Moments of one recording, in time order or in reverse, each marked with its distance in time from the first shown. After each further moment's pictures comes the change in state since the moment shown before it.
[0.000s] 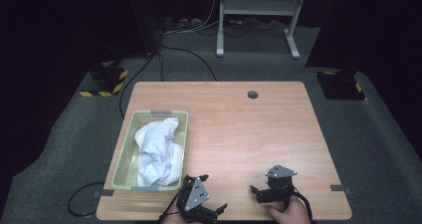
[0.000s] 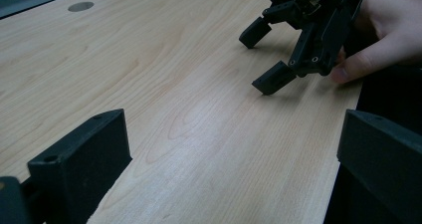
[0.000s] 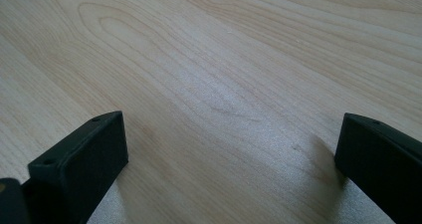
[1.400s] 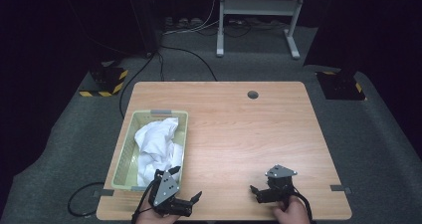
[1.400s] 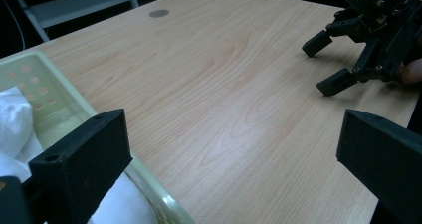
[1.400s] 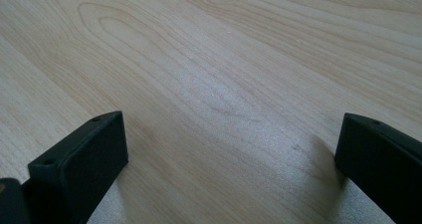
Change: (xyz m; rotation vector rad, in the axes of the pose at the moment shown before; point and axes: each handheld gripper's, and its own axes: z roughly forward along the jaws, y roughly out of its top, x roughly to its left) left arm 0.041 -0.007 -0.058 -0.035 0.155 -0.063; right arm 0.000 0.000 0.000 0.000 0.000 0.000
